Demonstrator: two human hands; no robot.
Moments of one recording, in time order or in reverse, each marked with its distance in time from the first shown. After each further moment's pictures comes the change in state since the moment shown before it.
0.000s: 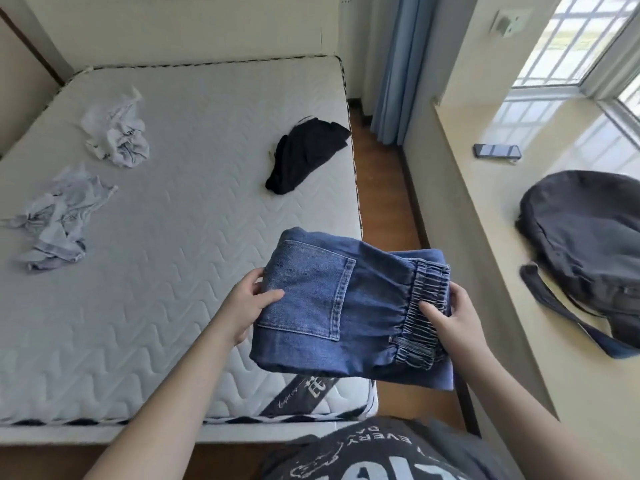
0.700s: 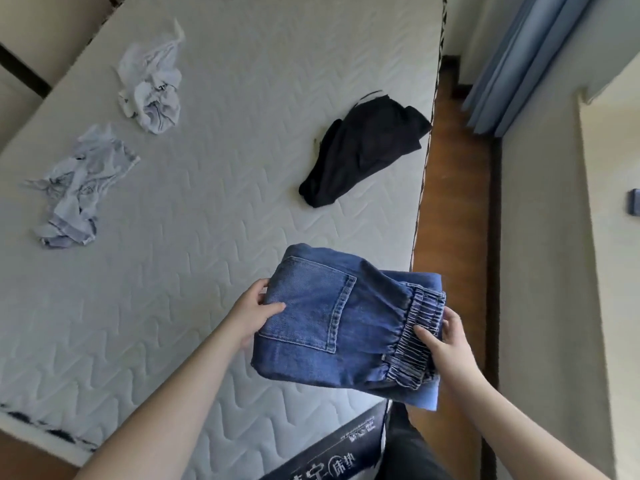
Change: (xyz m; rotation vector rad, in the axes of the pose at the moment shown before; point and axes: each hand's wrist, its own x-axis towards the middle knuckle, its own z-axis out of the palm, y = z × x) left_hand 0.268 -0.002 -0.025 0.122 0.261 -0.262; right_hand 0.299 0.014 0.141 0.062 -0.417 0.303
